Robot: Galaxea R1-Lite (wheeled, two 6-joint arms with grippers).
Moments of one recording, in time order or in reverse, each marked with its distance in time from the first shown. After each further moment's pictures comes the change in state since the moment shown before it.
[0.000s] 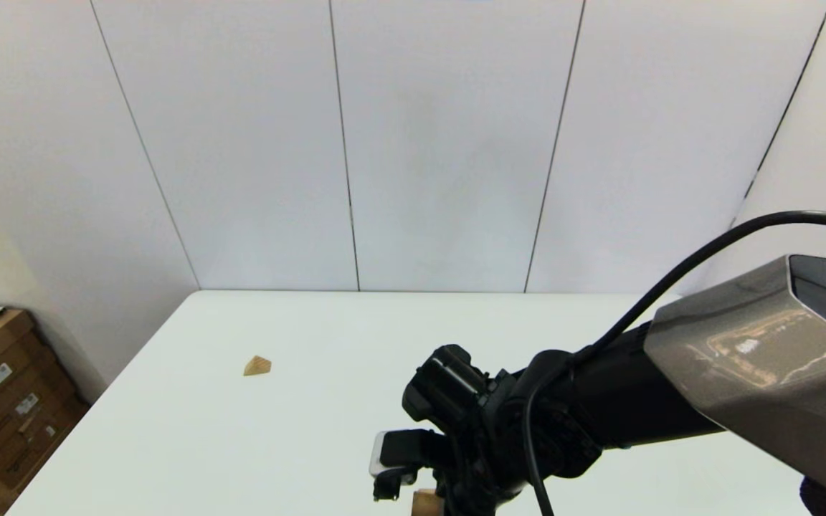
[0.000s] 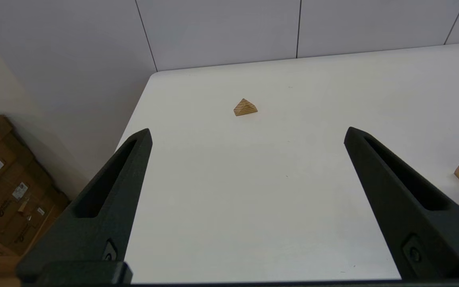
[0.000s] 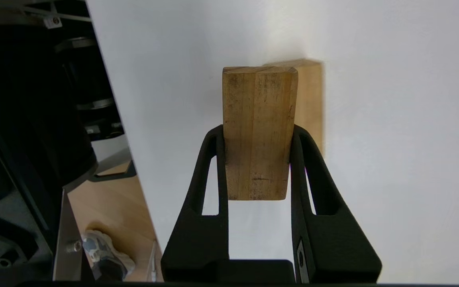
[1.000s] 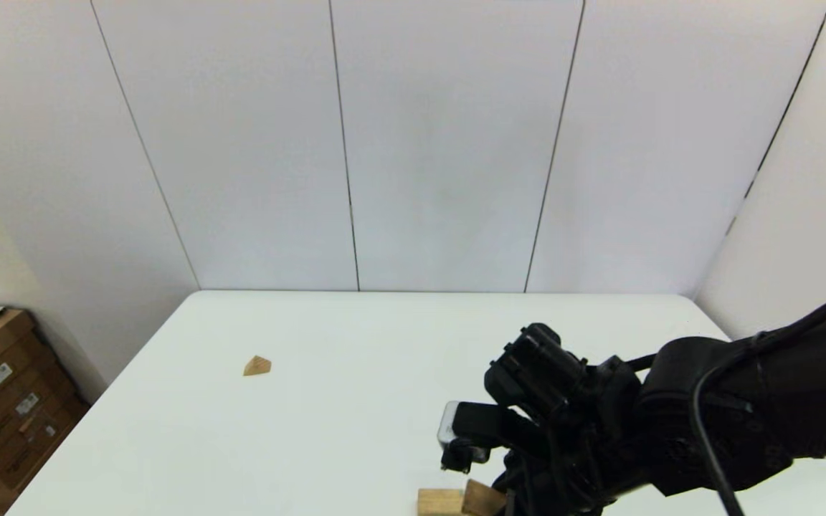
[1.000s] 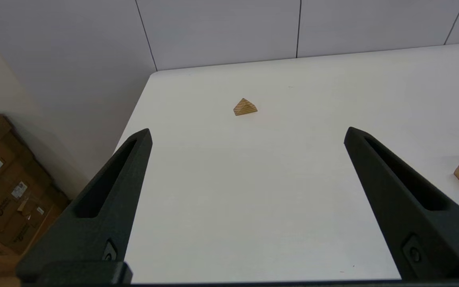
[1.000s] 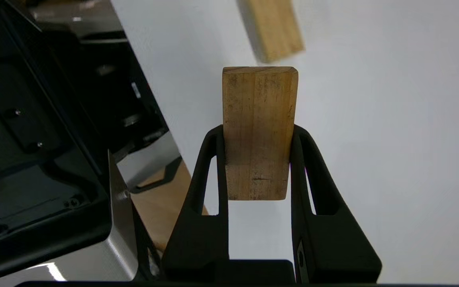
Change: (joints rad) left arm 0.000 0.000 0.001 0.000 0.001 -0.002; right arm -0.070 -0.266 0.235 -0.032 0.018 0.153
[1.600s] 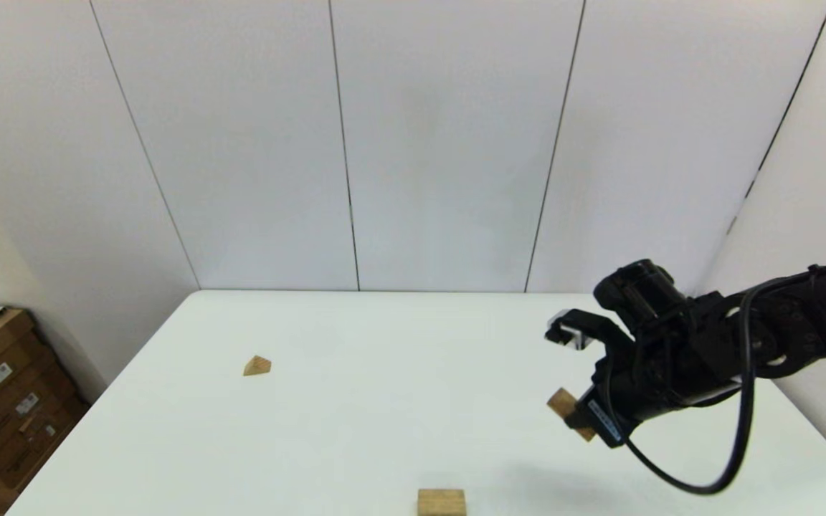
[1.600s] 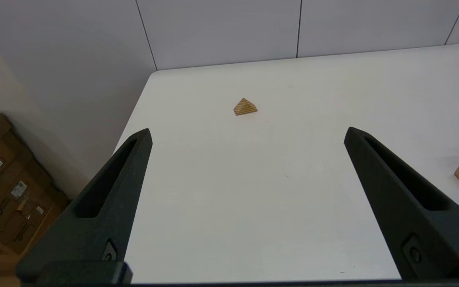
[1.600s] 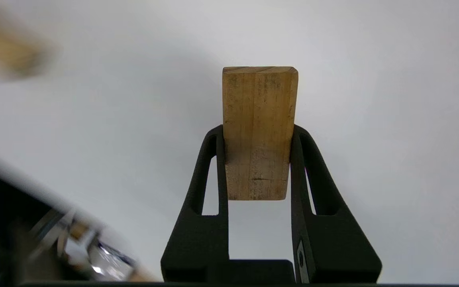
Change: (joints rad) left arm 0.000 0.000 0.000 0.000 0.000 -0.001; right arm -0.436 -0.027 0.011 -0.023 -0.001 0.098
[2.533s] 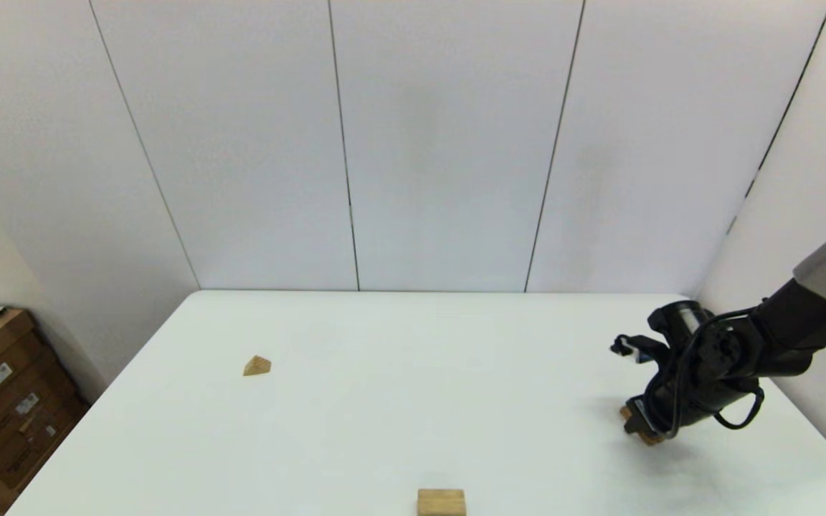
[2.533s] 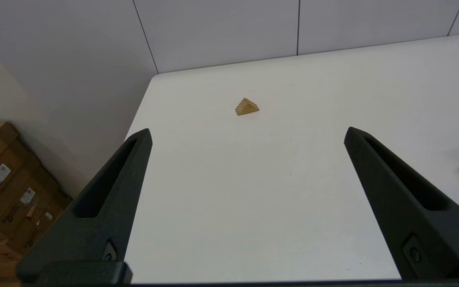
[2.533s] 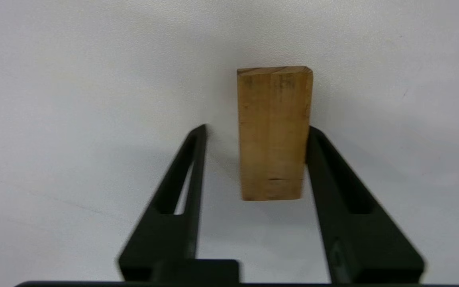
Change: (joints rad) left arm 0.000 0.000 0.000 0.000 -0.008 0.037; right arm -0.403 0.372 -0.026 -0.211 -0.072 0.004
